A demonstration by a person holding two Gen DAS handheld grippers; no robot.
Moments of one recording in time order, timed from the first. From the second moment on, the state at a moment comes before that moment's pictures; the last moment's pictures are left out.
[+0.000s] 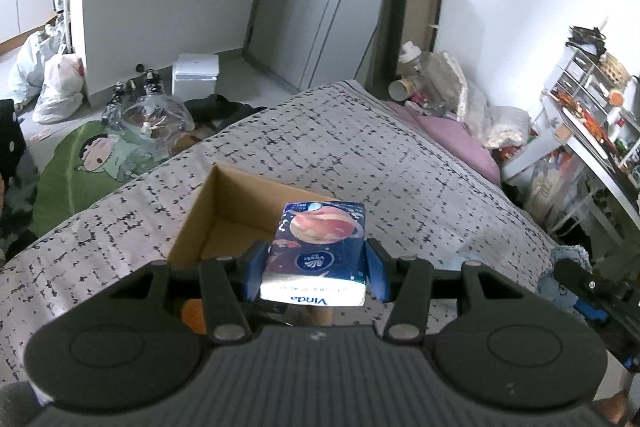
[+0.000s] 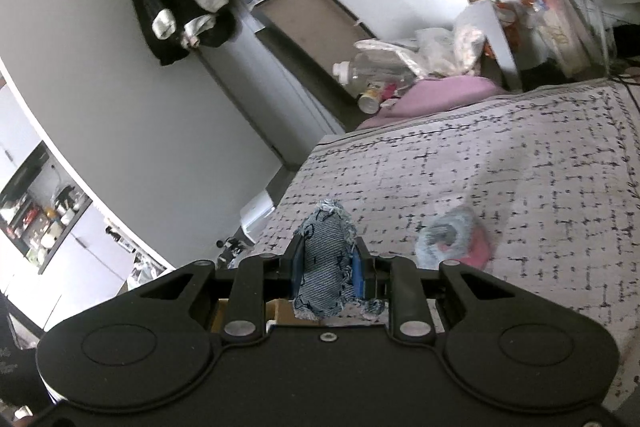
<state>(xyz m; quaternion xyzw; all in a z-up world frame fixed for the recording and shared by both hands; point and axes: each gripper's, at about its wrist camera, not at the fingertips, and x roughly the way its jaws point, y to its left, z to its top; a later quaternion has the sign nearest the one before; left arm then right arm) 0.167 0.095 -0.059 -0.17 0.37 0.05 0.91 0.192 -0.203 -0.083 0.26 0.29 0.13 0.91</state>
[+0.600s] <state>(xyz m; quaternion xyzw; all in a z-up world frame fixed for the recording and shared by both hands) 0.201 0.147 -0.095 -0.20 0.40 0.08 0.89 0.228 -0.132 -0.099 0.25 0.32 0.17 0.90</state>
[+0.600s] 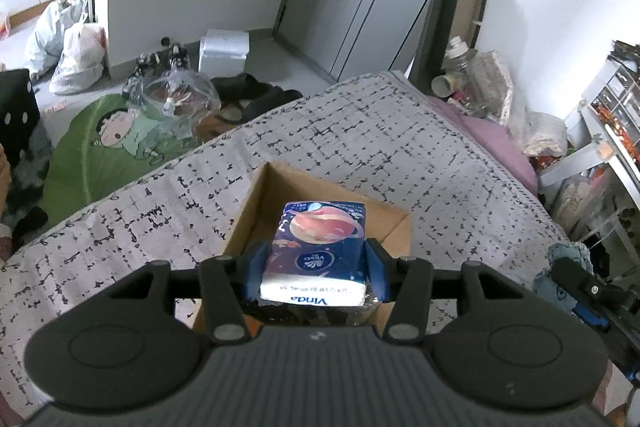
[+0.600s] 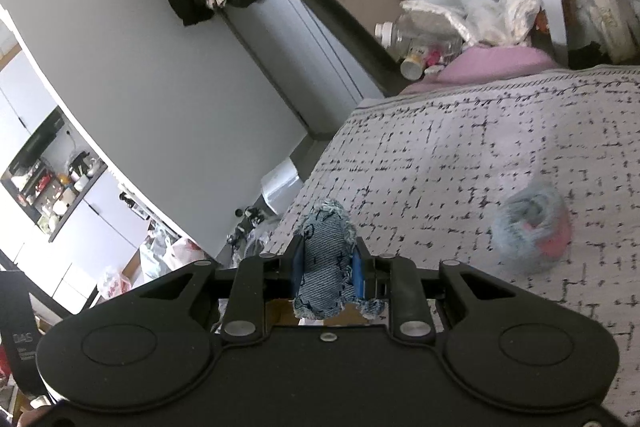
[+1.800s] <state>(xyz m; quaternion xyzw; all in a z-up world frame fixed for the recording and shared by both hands) 0.230 0.170 -0.114 -0.20 0.44 0.12 0.87 0.264 -0.089 -0.121 0.33 0.39 0.20 0.84</state>
